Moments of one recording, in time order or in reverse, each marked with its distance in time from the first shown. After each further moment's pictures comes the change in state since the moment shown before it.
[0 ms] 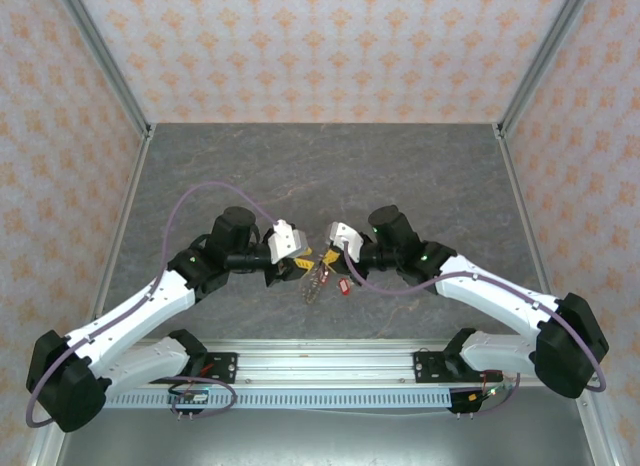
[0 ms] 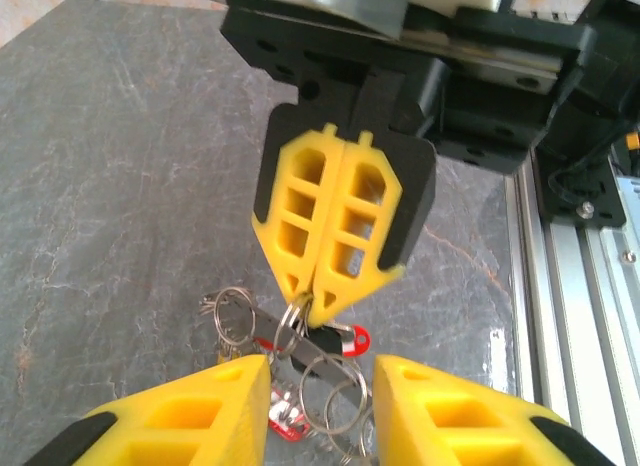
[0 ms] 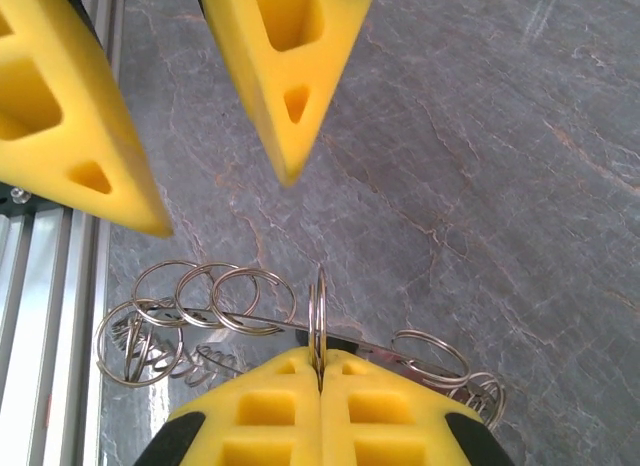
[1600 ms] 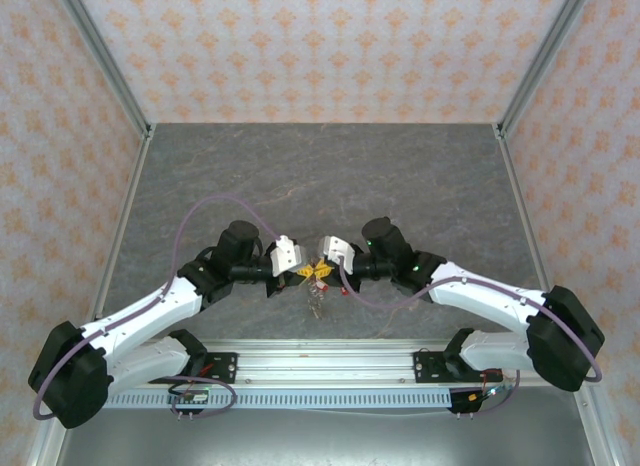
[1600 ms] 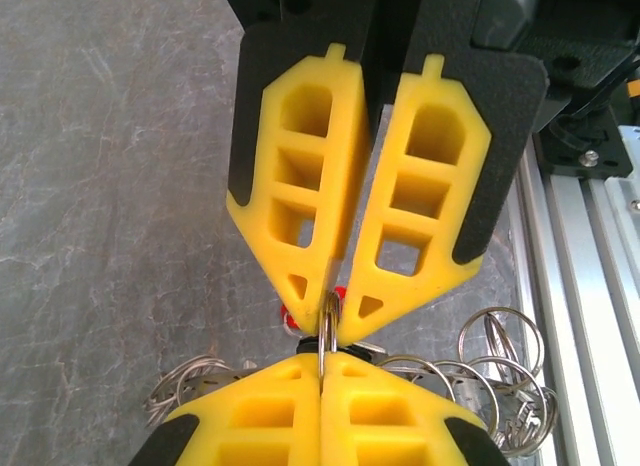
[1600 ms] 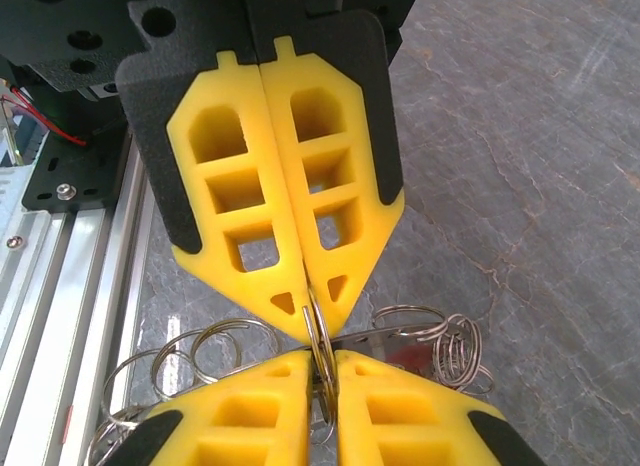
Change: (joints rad) left arm -0.011 0.019 -0.174 0.193 0.035 0.006; right arm 0.067 0.032 -0.107 0.211 -0.051 0.010
